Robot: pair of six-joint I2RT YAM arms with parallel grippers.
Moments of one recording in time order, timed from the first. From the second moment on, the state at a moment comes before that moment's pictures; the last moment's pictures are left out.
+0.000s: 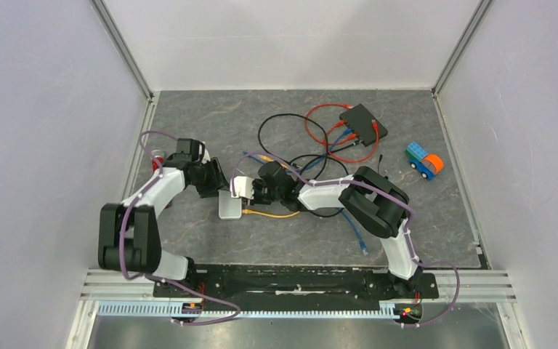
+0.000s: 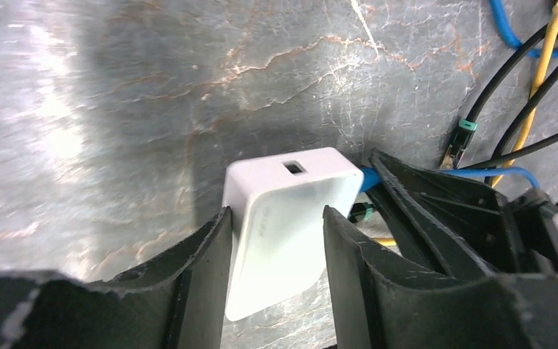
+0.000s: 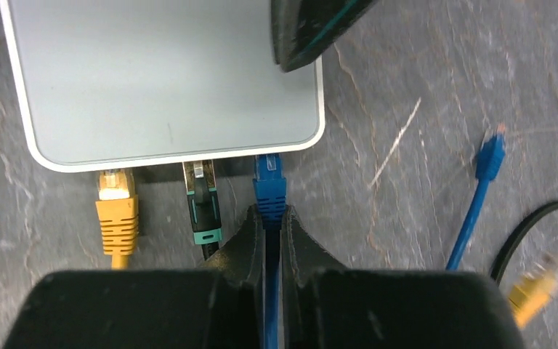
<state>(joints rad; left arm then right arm) -0.08 1.48 0.83 -0.48 0.34 -0.42 0.95 2.05 1.16 0.28 -0.22 -0.66</state>
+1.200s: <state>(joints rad) -0.06 1.07 0.80 -0.60 -0.10 -0.63 1.00 2.15 1.40 0.37 0.38 0.23</state>
